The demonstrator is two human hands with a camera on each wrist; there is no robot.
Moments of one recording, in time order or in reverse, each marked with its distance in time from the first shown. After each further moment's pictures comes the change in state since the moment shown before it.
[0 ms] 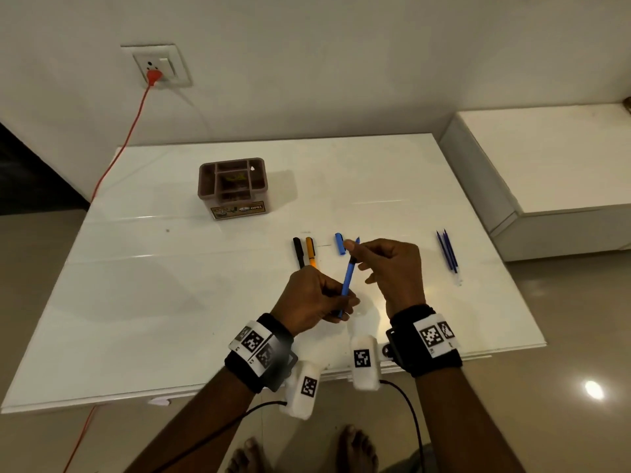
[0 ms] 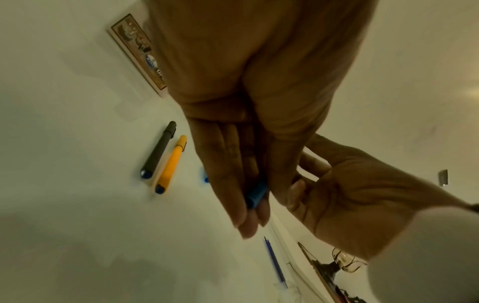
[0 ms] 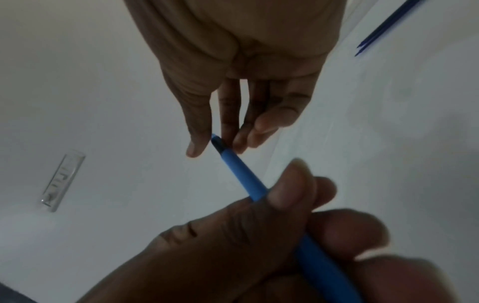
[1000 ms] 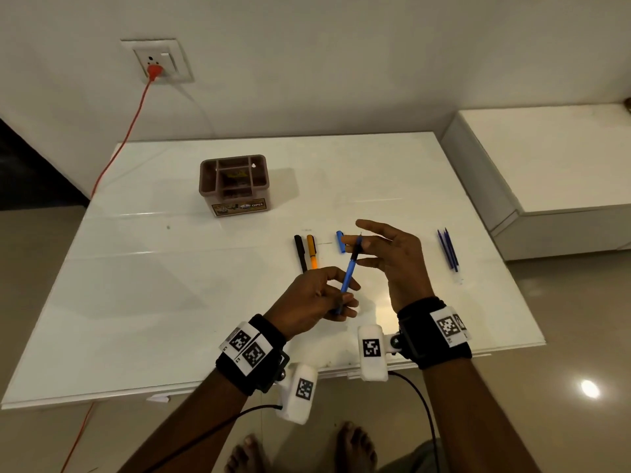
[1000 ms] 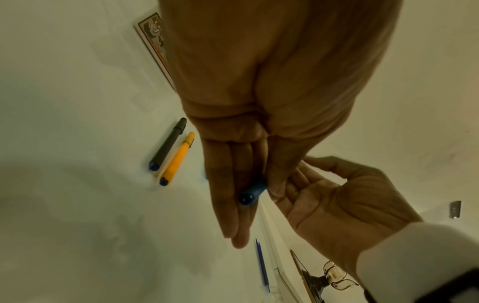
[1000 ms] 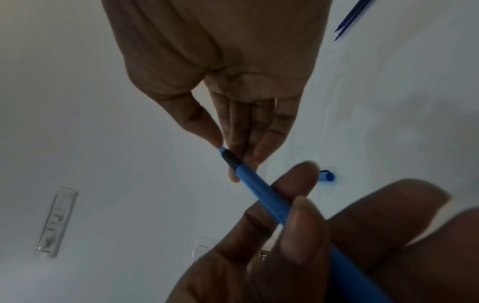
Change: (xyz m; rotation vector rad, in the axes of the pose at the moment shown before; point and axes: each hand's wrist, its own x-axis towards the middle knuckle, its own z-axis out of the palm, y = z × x) left_hand -0.006 0.000 -0.004 -0.072 -0.130 -0.014; right_hand 0.008 -0.006 -0.007 0.194 -0.165 0.021
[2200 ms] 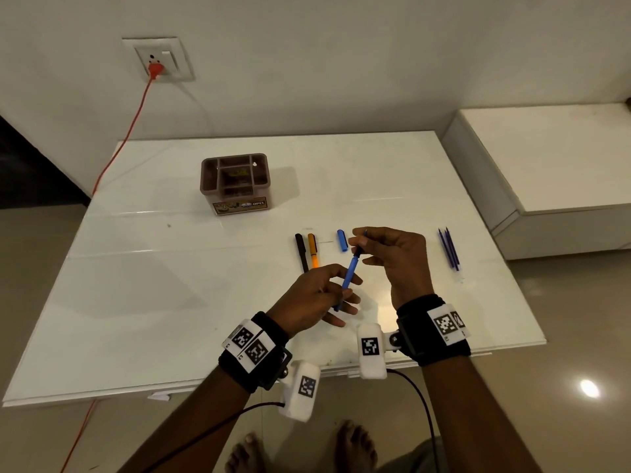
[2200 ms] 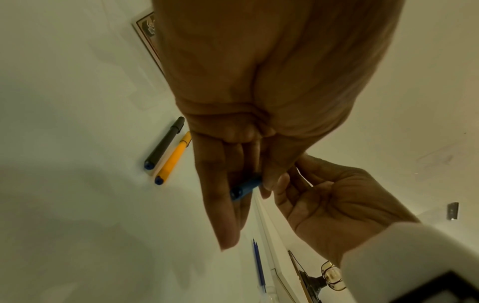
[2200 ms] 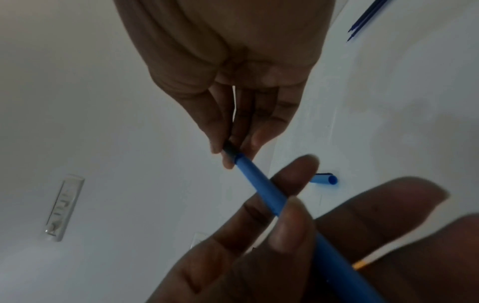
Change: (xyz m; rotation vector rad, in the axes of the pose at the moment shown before) left_hand -0.002 0.008 0.002 0.033 -0.009 -0.037; right_hand 0.001 0.002 0.003 -0.101 0.080 -0.035
